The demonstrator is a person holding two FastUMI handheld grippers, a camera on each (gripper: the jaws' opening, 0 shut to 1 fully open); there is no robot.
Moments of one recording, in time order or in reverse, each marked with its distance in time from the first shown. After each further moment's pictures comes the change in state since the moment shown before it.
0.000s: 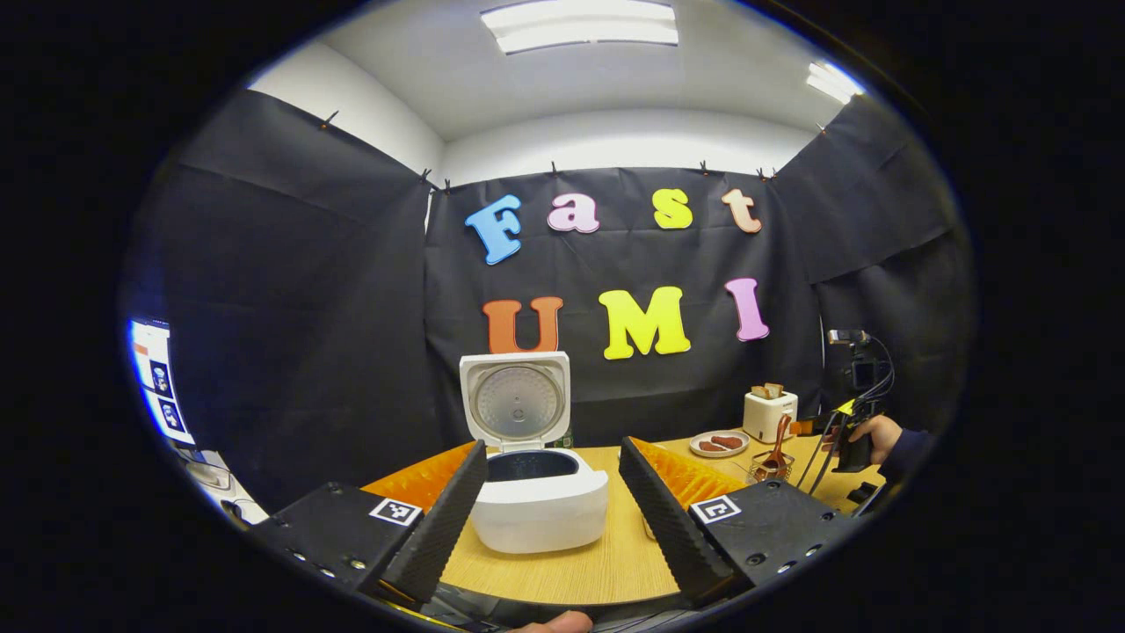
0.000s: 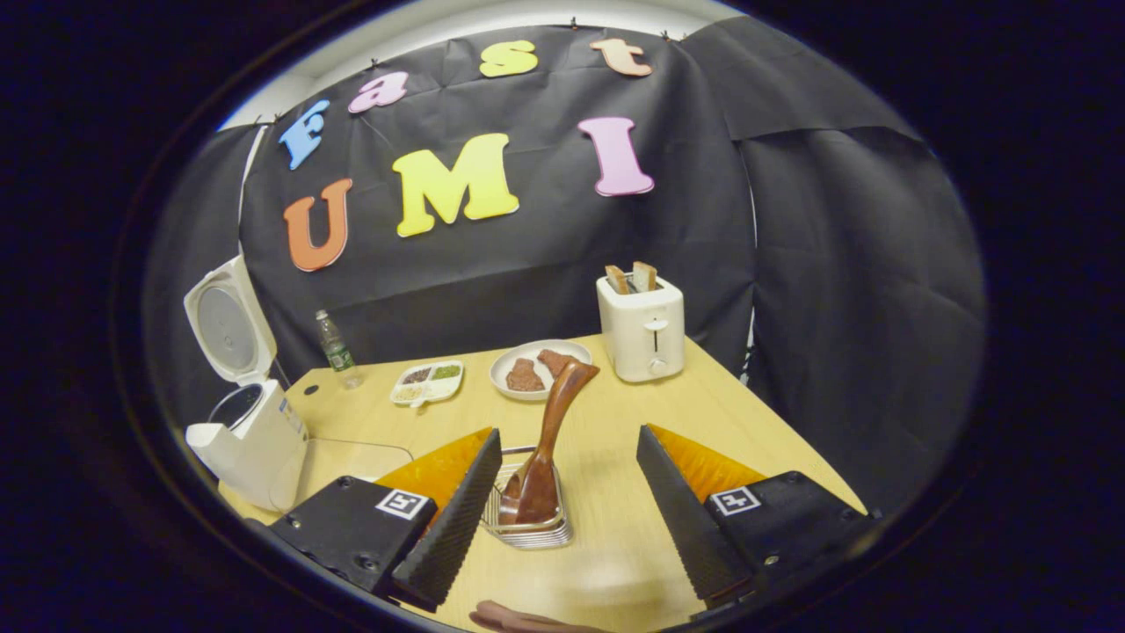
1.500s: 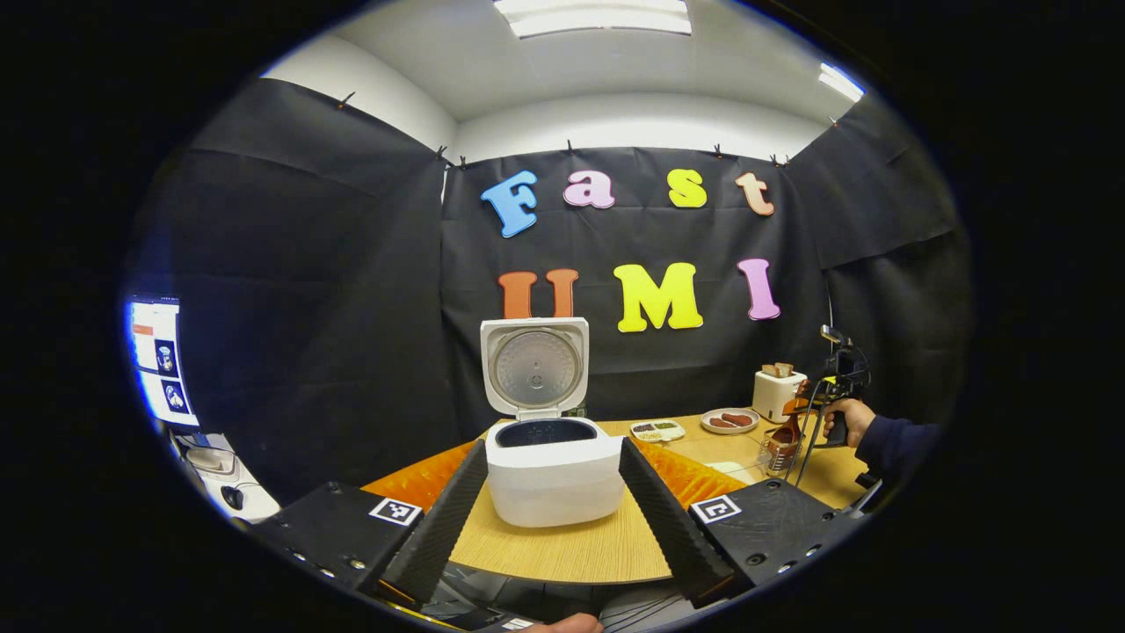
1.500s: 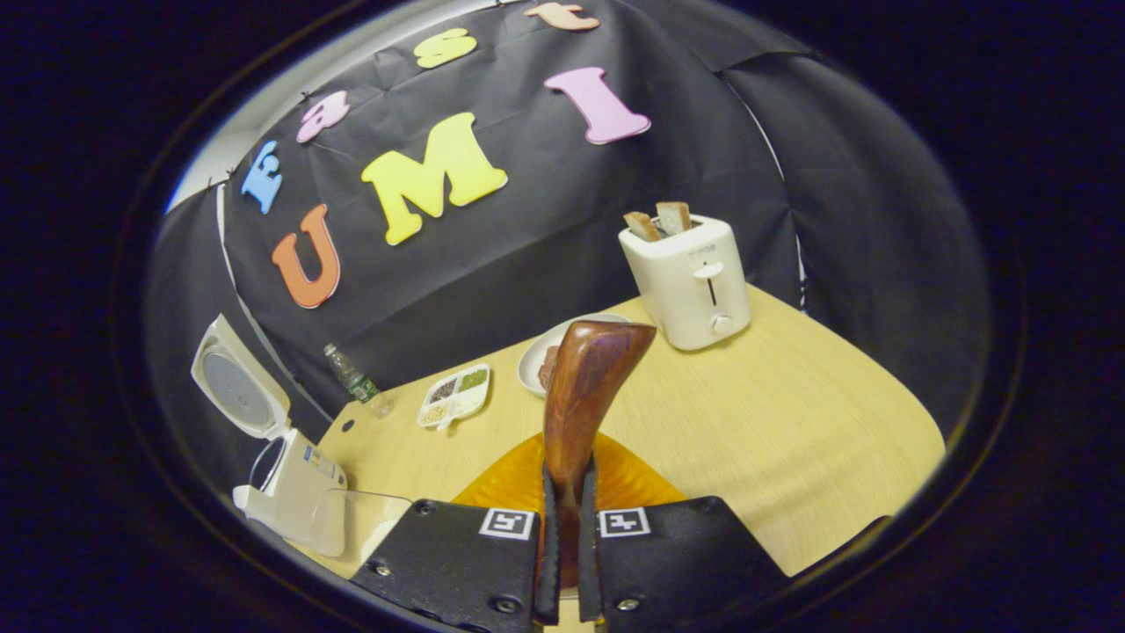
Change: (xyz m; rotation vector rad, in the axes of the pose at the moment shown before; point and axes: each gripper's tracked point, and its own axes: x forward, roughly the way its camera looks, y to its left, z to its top) left arm -0.016 0.024 -0.035 -0.028 0.073 0.040; right arm 0.067 0.024 0.009 0.185 0.053 0.118
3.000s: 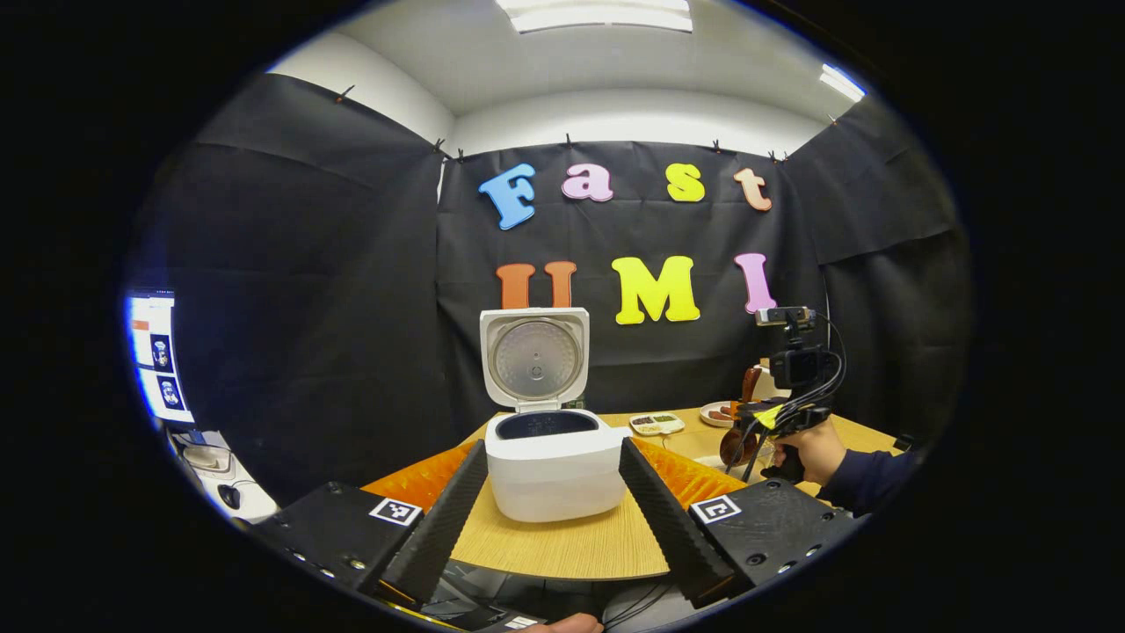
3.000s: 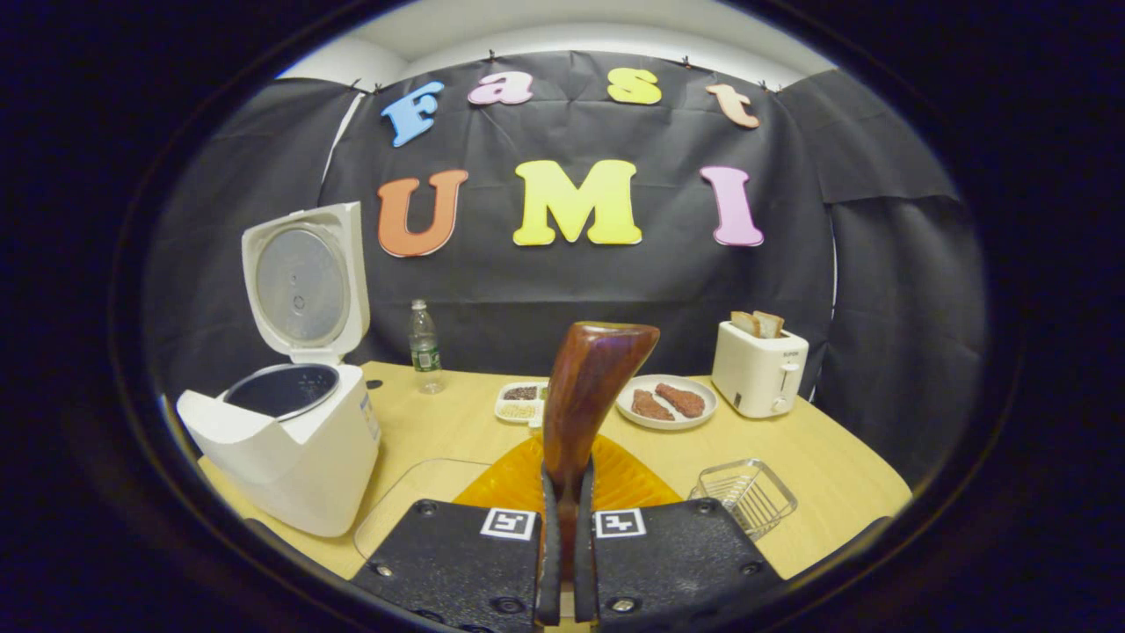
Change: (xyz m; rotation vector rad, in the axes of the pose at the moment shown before) left arm 0.007 0.008 -0.025 0.002 0.034 -0.026; right arm -0.040 0.179 -0.076 -0.410 -0.211 -0.029
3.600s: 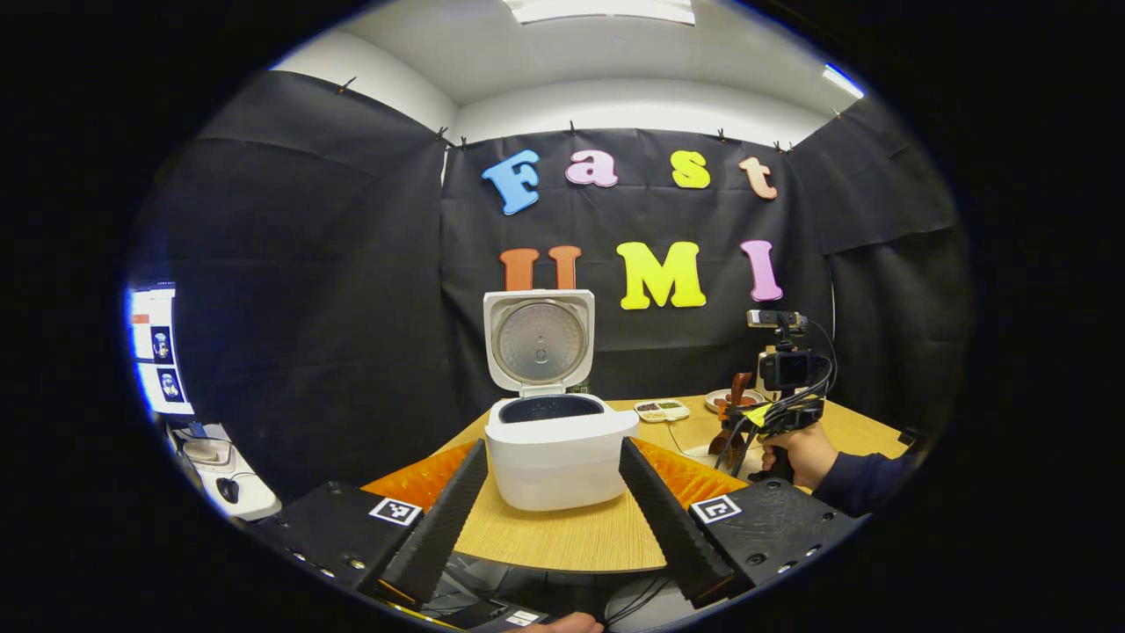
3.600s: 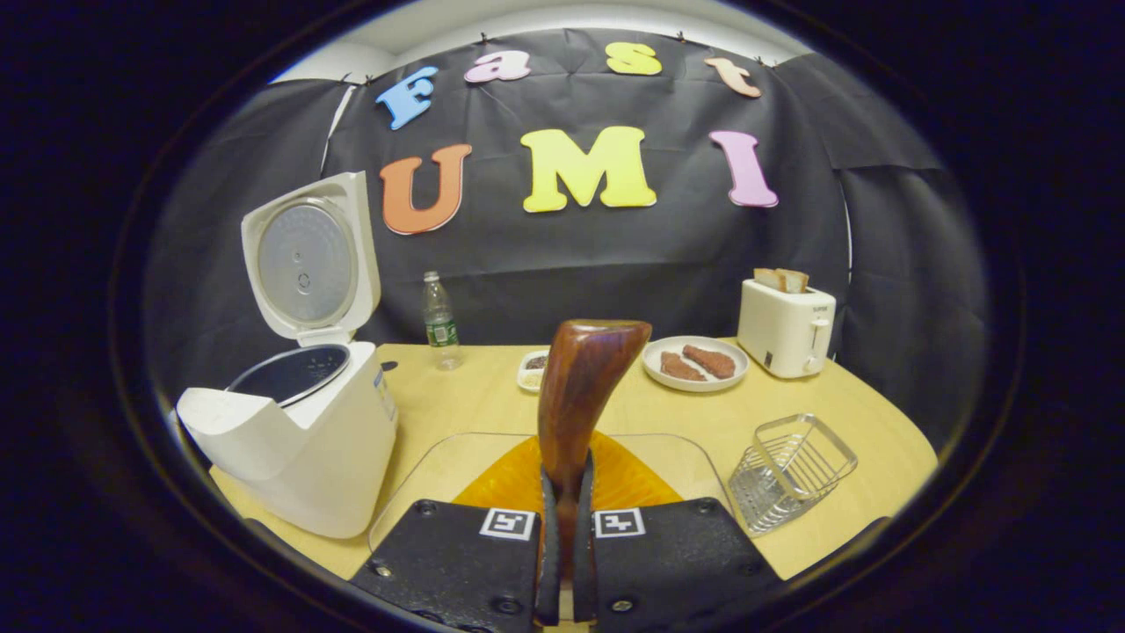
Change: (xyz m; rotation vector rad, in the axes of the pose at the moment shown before) left arm 0.003 0.002 -0.019 0.004 0.040 0.014; right arm 0.007 0.048 -0.033 0.066 0.101 0.098
